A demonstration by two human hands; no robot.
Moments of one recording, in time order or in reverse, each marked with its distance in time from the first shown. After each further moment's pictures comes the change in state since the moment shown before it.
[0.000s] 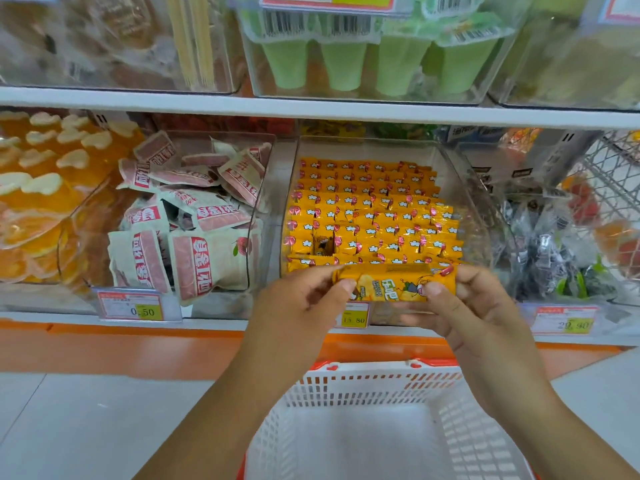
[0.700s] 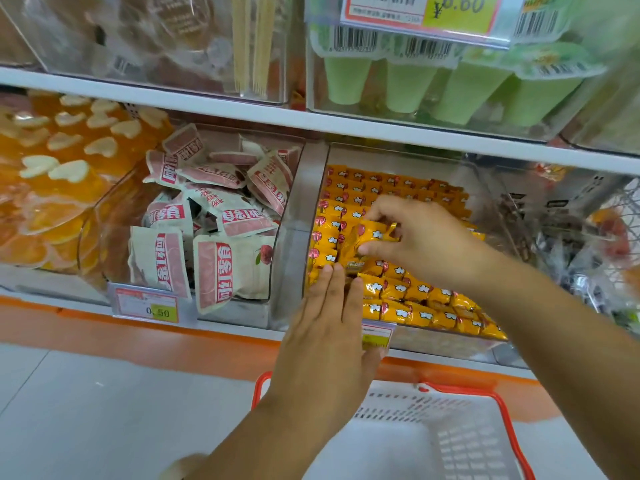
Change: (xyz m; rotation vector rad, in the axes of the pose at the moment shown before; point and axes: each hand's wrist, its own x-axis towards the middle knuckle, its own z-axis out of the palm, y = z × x) left_hand 0.001 -0.023 0.022 0.856 -0.067 0.036; right_hand 0.128 -0.034 0.063 -1.288 -0.501 -0.344
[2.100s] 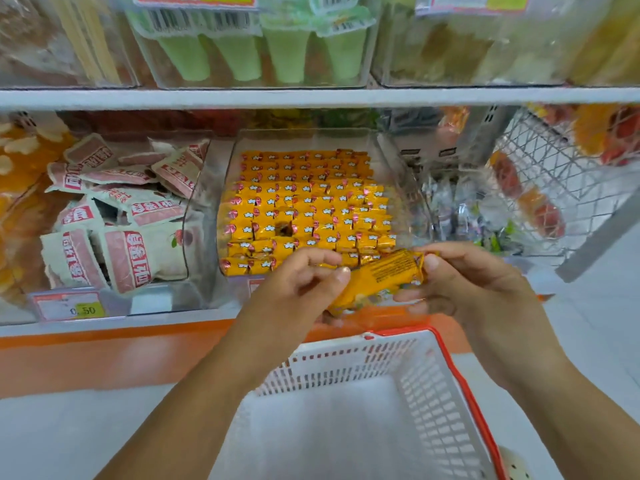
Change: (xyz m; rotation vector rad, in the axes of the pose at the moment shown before) left_hand -0.016 0.056 -0.033 -1.246 -0.216 -0.023; right_hand -0.199 0.018 0.000 1.174 0.554 0.362
